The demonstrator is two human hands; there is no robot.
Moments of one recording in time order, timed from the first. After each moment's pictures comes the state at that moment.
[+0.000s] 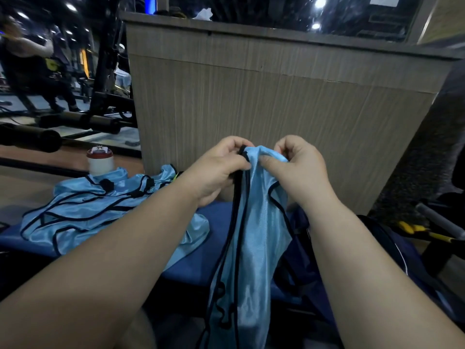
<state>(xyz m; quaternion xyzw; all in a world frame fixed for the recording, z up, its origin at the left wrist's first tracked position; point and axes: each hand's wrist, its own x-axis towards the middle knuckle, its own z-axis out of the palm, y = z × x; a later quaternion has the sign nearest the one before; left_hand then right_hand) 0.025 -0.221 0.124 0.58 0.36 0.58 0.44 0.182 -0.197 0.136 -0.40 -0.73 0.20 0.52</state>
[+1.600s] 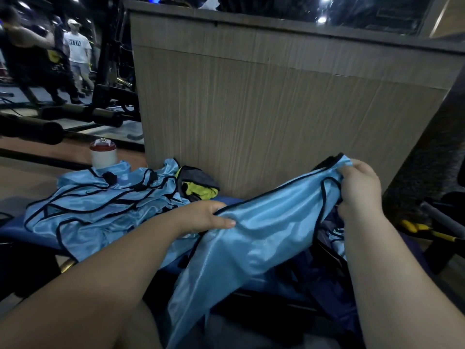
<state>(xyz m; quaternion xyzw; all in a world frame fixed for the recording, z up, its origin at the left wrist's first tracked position) -0.025 -0.205 0.027 0.64 0.55 0.30 0.44 0.252 -0.149 0.103 -0.49 -0.43 0.38 0.66</state>
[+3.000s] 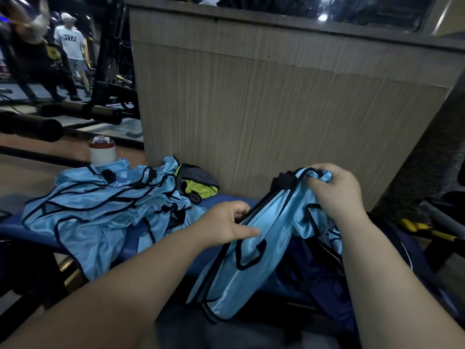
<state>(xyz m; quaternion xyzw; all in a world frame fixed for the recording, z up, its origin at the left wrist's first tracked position) 0.021 -0.208 0.013 0.69 0.50 0.41 0.34 0.237 -0.170 0.094 -0.52 -0.65 0.24 0.50</state>
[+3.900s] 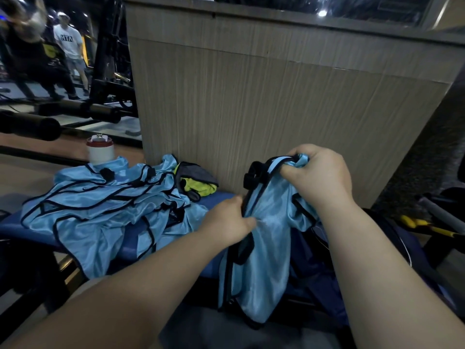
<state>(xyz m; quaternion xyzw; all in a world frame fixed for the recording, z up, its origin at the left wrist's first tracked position) 0.043 -0.207 0.020 0.65 0.66 0.32 0.18 0.202 -0.195 0.125 -0.54 -0.73 0.09 0.41</state>
